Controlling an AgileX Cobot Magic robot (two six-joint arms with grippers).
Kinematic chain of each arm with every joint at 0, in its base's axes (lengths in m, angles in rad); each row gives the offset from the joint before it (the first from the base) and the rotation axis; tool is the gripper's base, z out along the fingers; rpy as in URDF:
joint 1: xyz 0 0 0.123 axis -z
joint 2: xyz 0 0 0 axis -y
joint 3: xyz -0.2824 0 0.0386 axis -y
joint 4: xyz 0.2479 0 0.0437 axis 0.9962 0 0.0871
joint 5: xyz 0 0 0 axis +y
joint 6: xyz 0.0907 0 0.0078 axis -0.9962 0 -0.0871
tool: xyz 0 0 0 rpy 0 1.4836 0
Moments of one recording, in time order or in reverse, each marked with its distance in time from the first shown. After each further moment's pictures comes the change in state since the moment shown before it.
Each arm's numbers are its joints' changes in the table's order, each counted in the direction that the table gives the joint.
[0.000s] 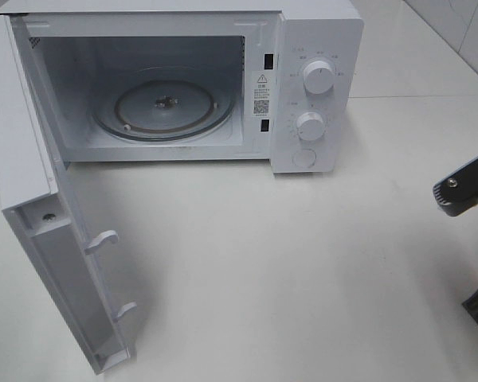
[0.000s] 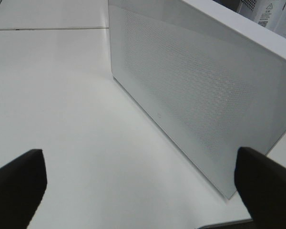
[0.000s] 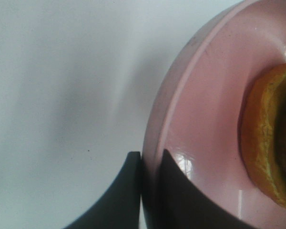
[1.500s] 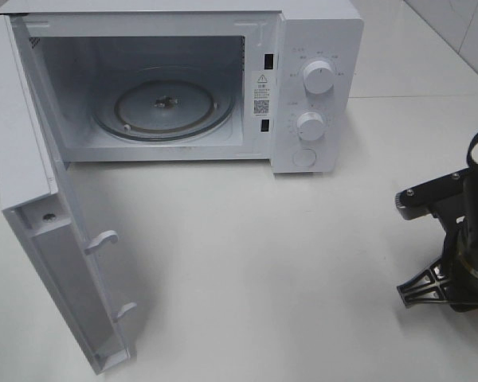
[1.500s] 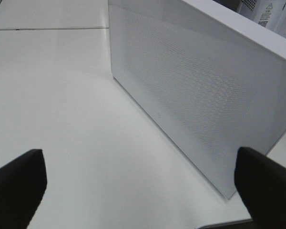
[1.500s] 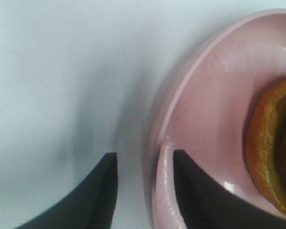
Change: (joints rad) left arm 0.000 0.000 0.000 0.000 0.000 0.000; right arm 0.173 -0.391 0.045 -0.098 -0.321 -0.338
